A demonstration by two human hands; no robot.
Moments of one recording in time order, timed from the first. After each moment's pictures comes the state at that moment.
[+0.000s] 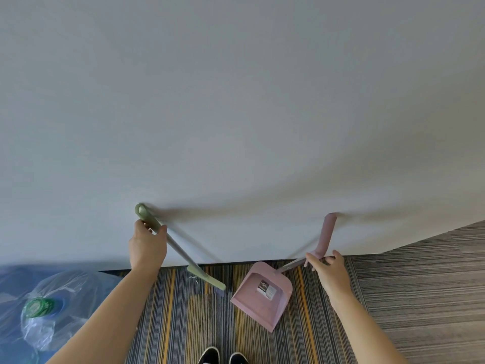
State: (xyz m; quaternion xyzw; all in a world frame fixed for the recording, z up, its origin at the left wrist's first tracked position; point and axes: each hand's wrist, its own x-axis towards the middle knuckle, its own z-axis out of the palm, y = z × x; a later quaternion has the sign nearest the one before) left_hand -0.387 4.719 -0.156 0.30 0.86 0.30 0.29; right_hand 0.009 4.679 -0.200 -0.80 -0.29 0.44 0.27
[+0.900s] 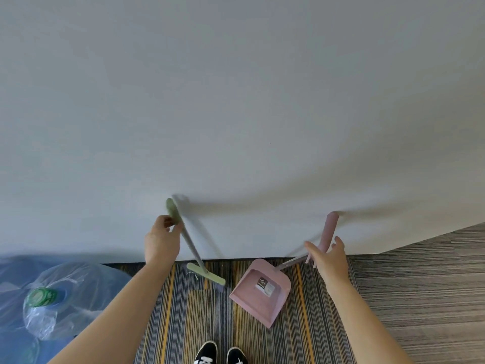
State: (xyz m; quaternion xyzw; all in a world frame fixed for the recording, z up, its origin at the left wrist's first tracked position) left_hand -0.373 4.711 -0.154 0.38 0.82 0.29 0.31; right_hand -0.006 4.696 -0.183 -0.80 -0.31 0.41 0.30
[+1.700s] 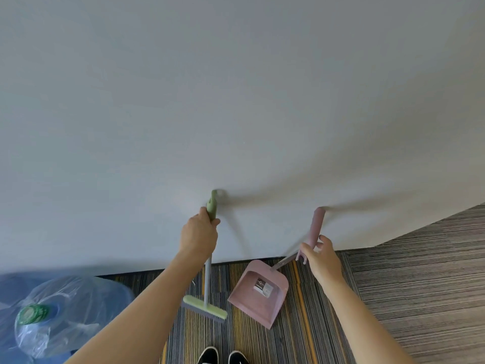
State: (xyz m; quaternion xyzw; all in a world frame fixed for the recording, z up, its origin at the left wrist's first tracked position) left_hand -0.281 4.738 -0.127 0.59 0.76 0.12 0.25; right_hand 0.006 4.685 -0.175 -0.79 -0.36 0.42 0.26
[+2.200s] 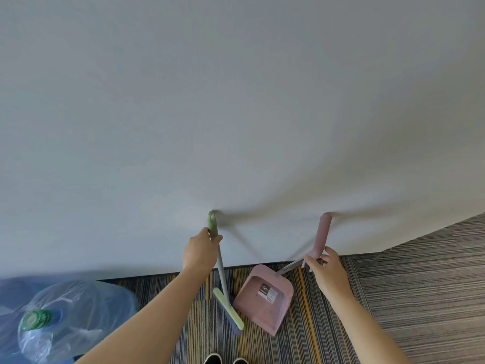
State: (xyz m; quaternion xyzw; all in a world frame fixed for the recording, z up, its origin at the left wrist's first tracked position) left_hand -0.288 4.731 -0.171 0.51 0.78 0.12 0.33; right_hand 0.008 4.676 -0.185 -0.79 -0.37 0.42 0.25
